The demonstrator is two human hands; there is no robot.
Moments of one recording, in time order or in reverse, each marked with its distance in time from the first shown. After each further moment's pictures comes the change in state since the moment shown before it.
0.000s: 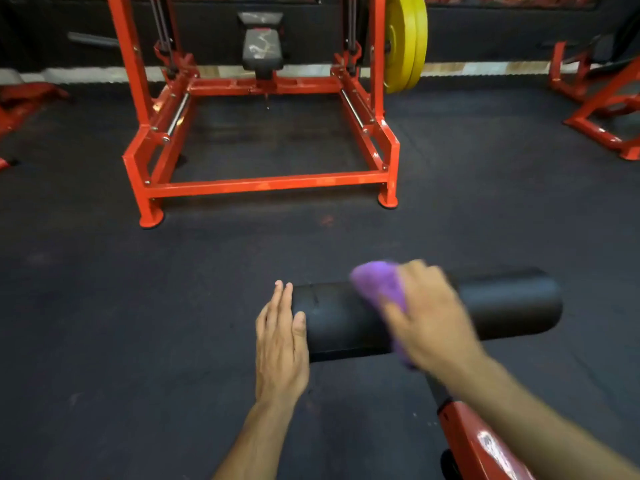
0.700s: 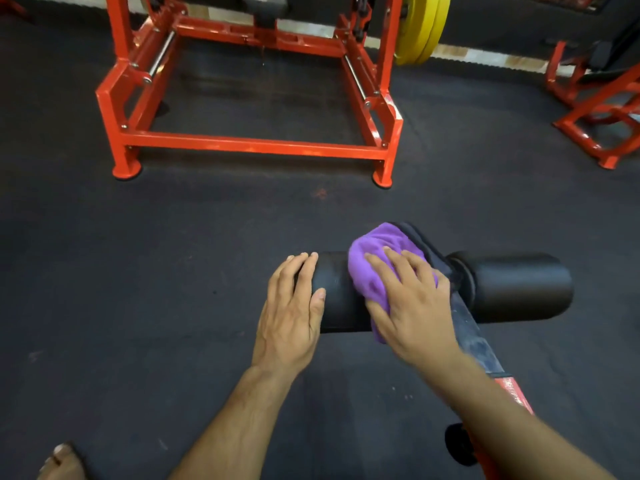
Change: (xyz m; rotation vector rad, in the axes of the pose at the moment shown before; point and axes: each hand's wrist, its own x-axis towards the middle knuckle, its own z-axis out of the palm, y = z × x) left_hand 0.005 -0.027 0.001 0.049 0.005 0.269; right_hand -0.011 -0.015 0.067 -0.280 -0.096 -0.096
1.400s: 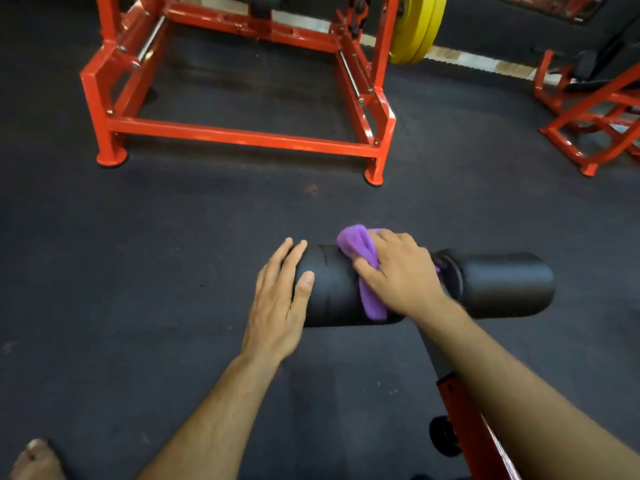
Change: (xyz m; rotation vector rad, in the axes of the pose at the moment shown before) left_hand 0.008 0.003 -0.008 -0.248 -0.111 -0.228; right_hand 0.054 0.012 -0.002 0.112 -0.152 0.046
